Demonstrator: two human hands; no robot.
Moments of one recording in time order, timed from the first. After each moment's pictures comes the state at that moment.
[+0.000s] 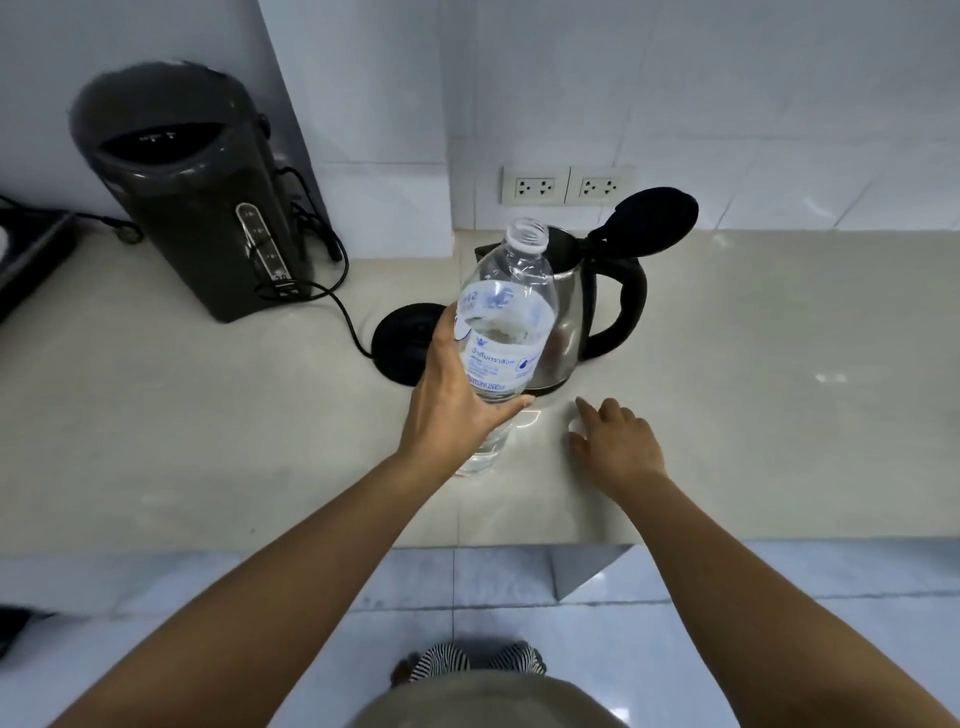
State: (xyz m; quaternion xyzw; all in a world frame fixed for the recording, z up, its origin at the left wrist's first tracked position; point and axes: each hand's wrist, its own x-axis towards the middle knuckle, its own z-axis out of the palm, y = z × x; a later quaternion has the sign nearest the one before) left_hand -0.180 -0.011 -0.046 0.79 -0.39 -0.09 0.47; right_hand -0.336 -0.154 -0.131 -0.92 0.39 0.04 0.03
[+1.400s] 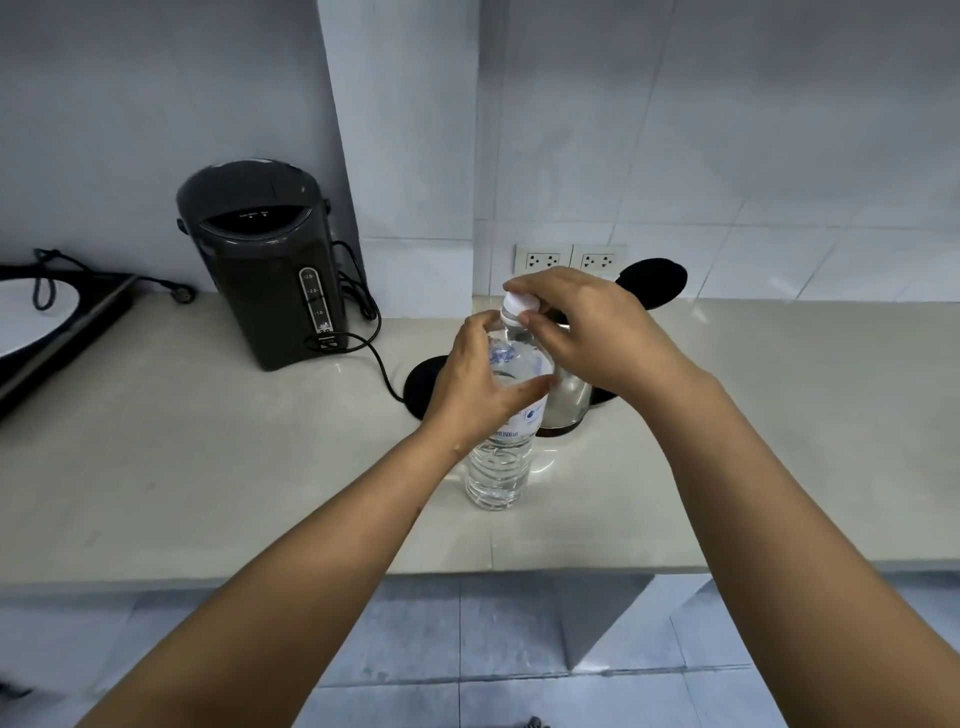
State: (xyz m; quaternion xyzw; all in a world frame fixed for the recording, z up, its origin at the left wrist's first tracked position) left_hand -0.162 0.018 0.023 0.73 -0.45 -0.10 0.51; right_hand -0.271 -0.077 0.104 -0.95 0.16 -0.25 0.10
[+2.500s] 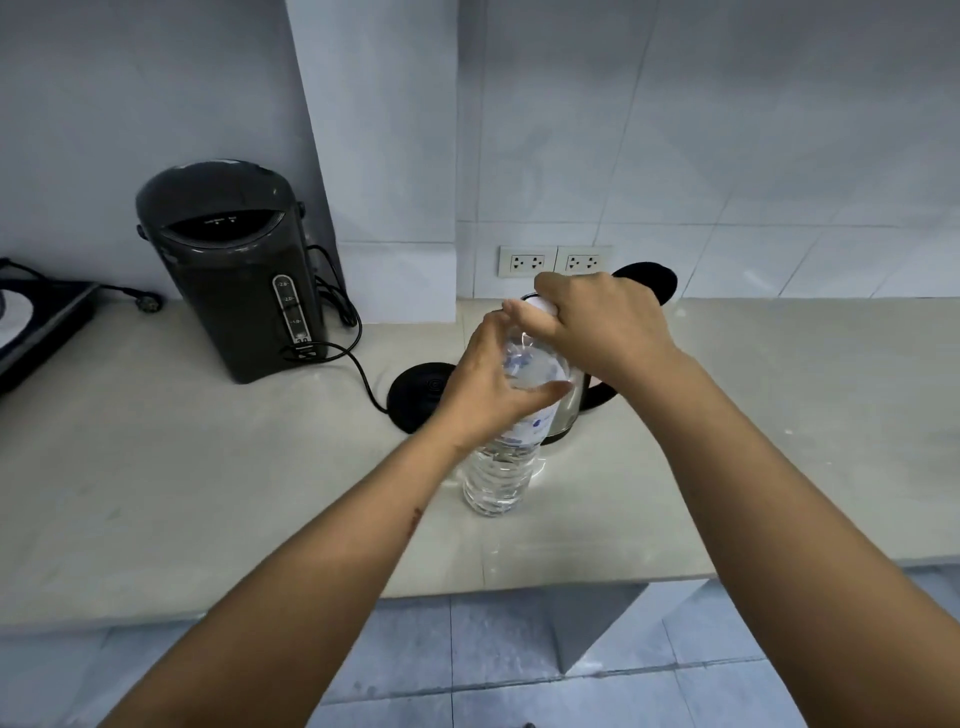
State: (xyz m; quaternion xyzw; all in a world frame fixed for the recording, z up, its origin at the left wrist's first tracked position) left_hand -0.160 -0.010 0.029 0.69 -0.49 -0.17 0.51; right_hand -0.254 -0.101 0.106 -0.93 0.29 -0.20 -0.07
